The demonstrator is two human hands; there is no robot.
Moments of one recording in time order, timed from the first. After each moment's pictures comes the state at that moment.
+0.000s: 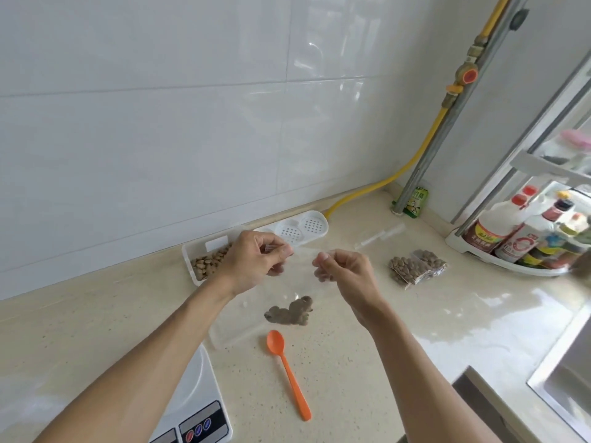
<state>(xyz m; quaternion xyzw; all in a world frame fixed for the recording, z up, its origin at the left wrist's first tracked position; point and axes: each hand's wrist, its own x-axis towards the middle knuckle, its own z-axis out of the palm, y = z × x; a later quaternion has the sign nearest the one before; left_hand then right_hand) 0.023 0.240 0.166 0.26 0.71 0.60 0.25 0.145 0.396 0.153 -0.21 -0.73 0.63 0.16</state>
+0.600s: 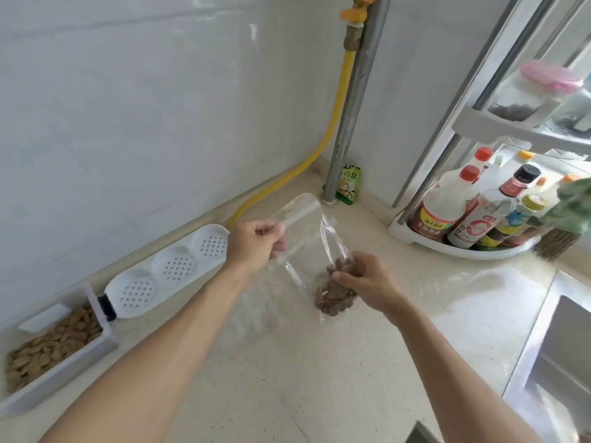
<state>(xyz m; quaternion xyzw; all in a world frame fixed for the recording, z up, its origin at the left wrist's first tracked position) -0.005 0.564 0.101 0.15 0.75 0.59 0.27 0.170 0.702 0.078 -0.37 -0.77 0.52 0.06</state>
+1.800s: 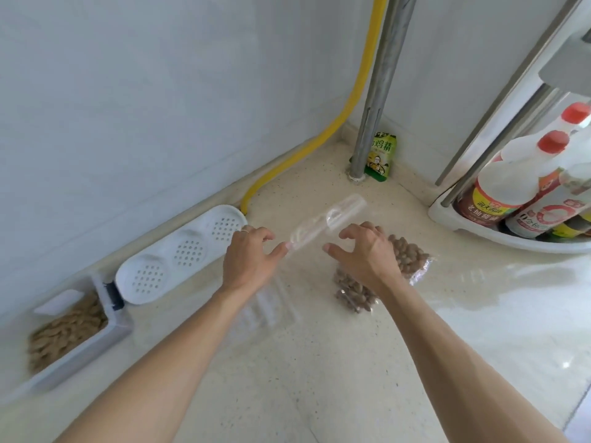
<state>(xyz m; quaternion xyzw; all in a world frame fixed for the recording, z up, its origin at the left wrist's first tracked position) -0.028 0.559 0.020 0.27 0.92 0.27 0.12 0.105 0.726 0.026 -0.35 -0.89 0.29 0.02</state>
